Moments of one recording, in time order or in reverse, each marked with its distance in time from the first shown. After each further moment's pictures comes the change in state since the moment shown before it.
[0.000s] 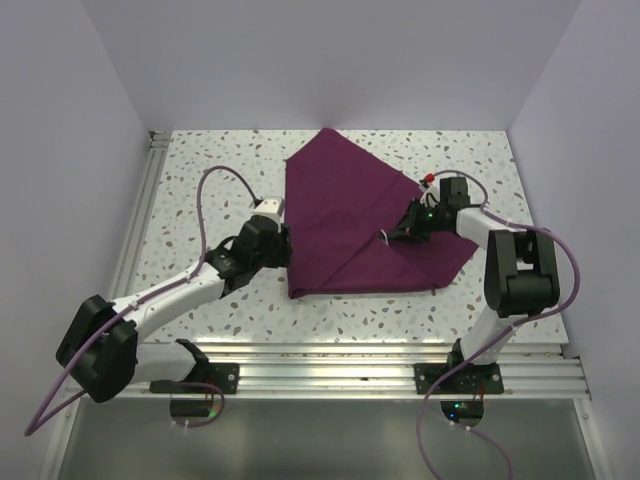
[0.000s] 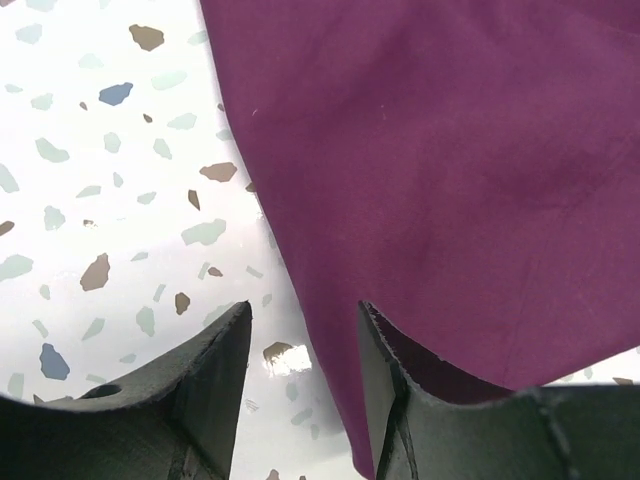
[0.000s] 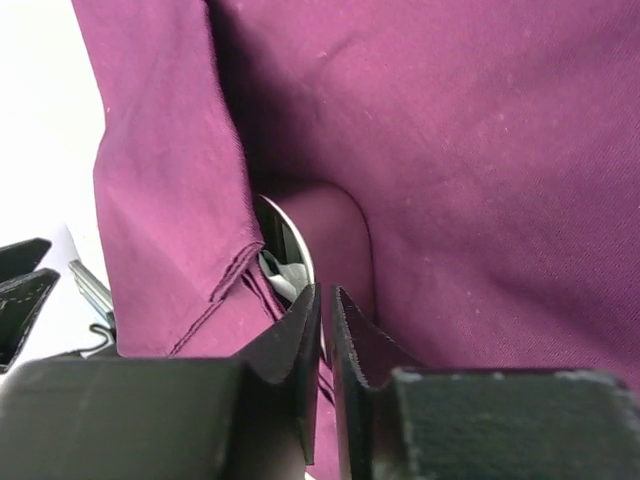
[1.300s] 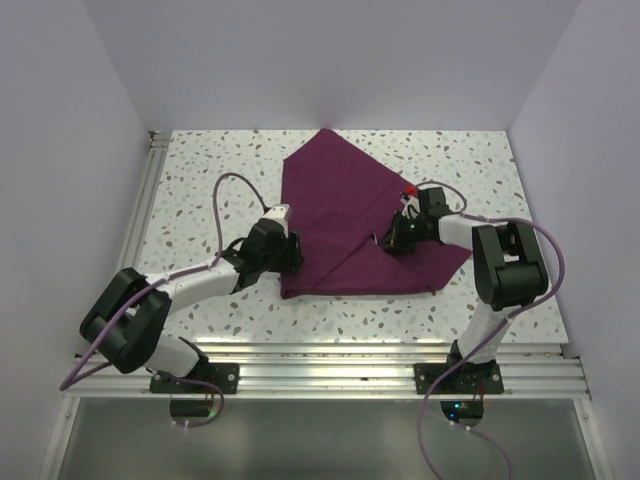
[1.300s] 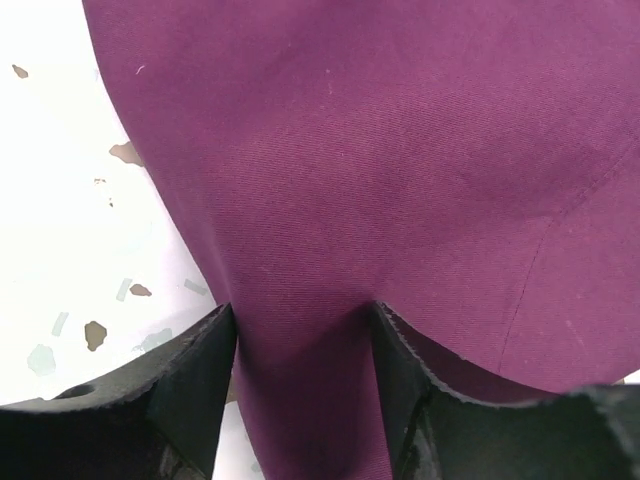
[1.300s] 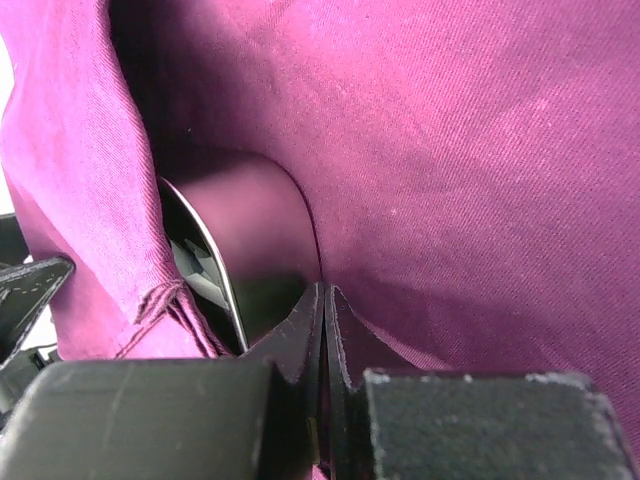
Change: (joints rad) left arm 0.033 0.187 -0.050 0.187 0.153 -0.054; right arm 0.116 0.067 -0.062 0.092 0.057 0.038
